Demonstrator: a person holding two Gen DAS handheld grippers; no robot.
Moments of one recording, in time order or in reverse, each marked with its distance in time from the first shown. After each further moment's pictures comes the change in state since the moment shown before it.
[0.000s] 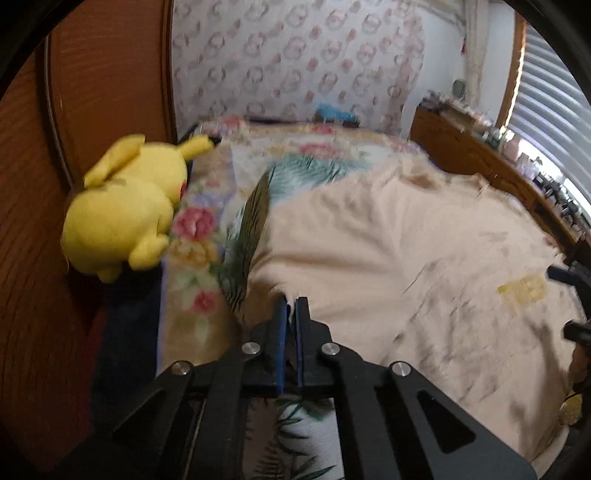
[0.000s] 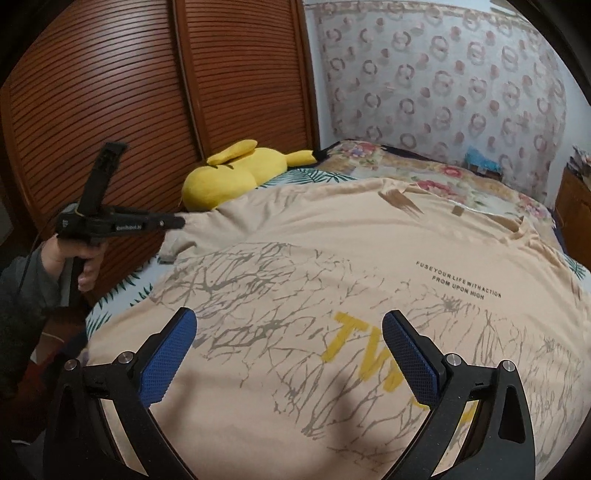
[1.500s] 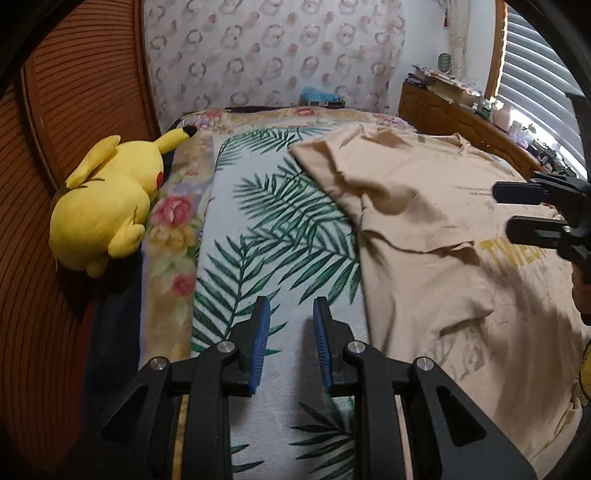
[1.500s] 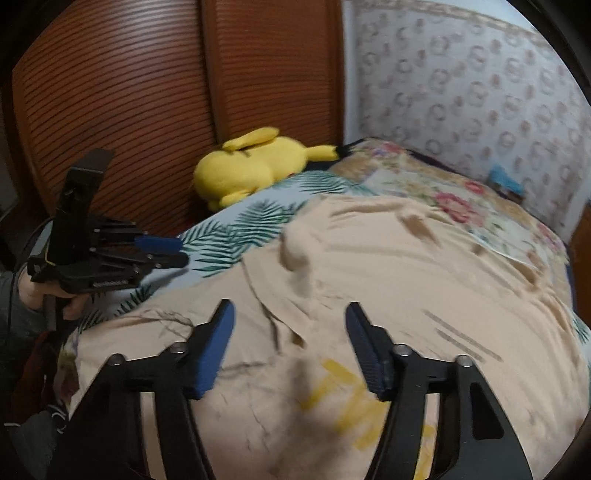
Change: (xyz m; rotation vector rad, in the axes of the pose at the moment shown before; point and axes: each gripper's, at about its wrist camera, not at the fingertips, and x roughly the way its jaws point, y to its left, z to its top) left arm 0.024 -0.051 -0.038 0.079 0.076 0.027; right arm 0.037 -0.004 0.041 -0.148 0.080 0.069
